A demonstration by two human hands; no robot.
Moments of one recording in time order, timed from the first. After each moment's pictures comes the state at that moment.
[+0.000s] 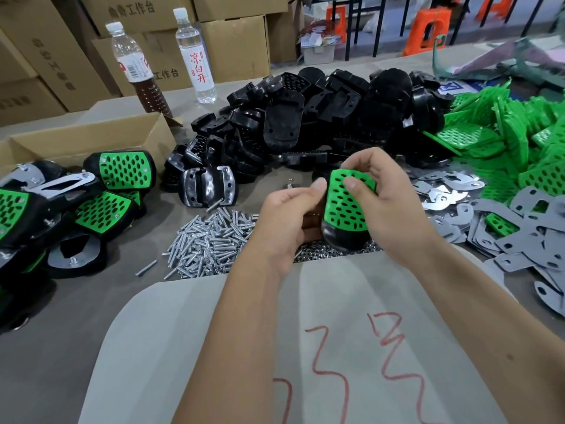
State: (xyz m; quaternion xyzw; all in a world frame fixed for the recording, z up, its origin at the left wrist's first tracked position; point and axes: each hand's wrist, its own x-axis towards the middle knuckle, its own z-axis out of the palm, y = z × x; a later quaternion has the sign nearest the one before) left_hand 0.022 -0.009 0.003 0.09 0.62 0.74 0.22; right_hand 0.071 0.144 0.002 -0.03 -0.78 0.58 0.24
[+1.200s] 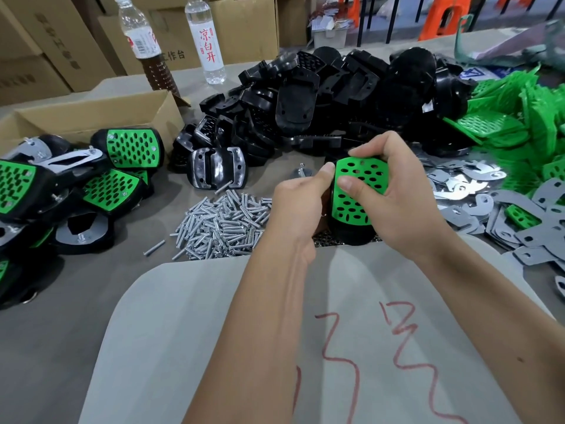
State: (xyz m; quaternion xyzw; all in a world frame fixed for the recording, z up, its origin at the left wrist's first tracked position) left_hand 0.033 -0.002 0.011 0.00 0.63 0.75 0.20; right_hand 0.083 0.130 0.007 0.01 -0.82 0.52 0.25
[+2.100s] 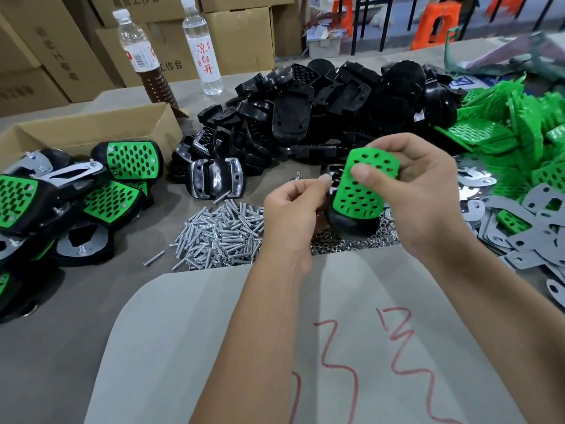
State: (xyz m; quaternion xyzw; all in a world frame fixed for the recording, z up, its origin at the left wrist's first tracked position) left_hand 0.034 0.001 0.004 0.00 0.60 0.78 0.14; right_hand 0.079 0.145 0.013 0.05 -0.66 0.69 0.30
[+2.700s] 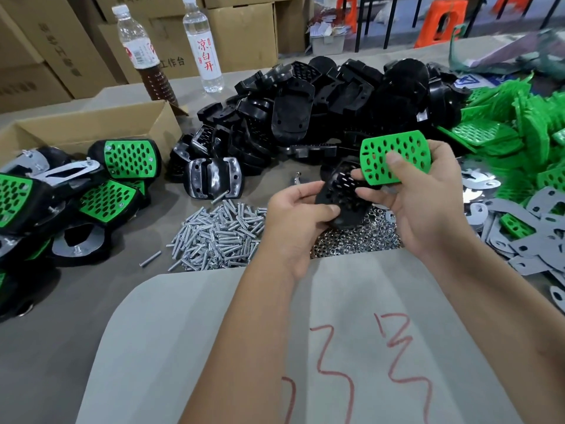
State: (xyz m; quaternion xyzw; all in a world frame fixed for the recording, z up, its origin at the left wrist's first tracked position) left_hand 0.032 0.000 0.002 0.01 0.60 0.78 0.18; right_hand 0.069 0.152 0.007 -0.10 -0.53 0.79 0.28
